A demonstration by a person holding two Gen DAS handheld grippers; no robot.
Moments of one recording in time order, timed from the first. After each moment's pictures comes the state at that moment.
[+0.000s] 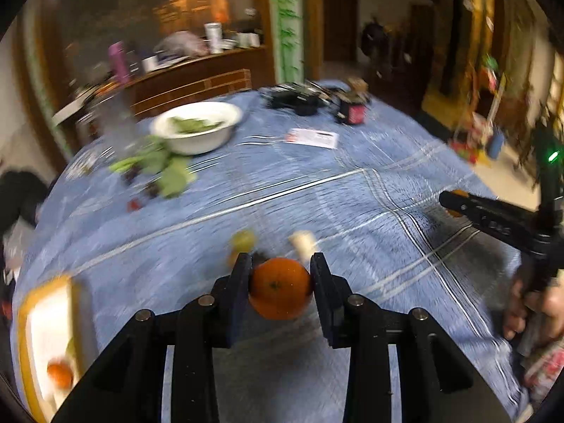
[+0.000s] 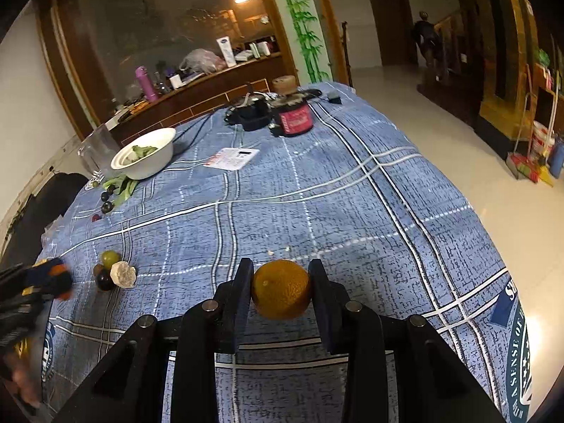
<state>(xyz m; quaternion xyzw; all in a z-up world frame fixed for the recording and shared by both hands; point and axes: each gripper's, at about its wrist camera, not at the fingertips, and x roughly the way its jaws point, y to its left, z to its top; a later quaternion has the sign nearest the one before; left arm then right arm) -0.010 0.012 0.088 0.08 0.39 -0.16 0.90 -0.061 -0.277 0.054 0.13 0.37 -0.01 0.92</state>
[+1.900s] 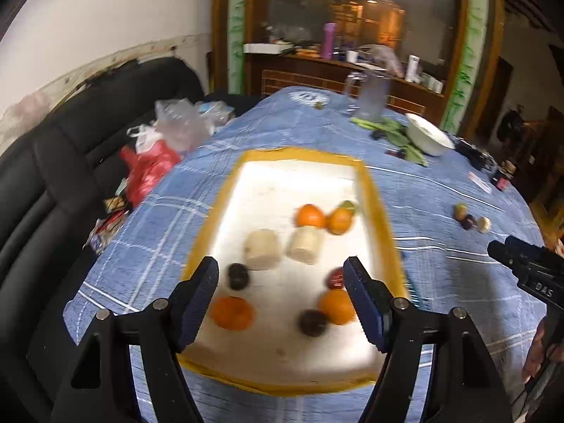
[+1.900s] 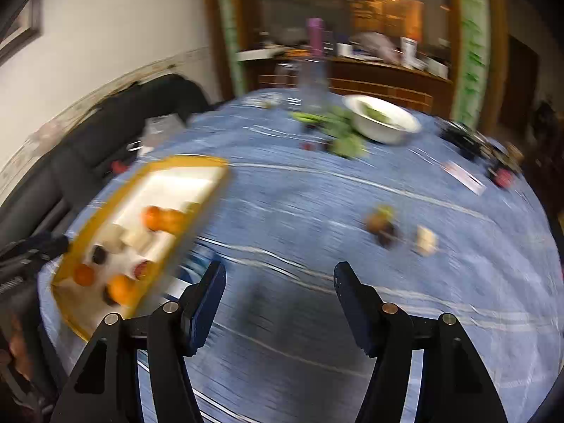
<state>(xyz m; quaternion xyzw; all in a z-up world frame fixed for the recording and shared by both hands) -0.166 0.265 0.100 -0.07 0.37 0.10 0.92 -0.114 -0.005 0.098 -0.02 0.39 0.18 0.90</state>
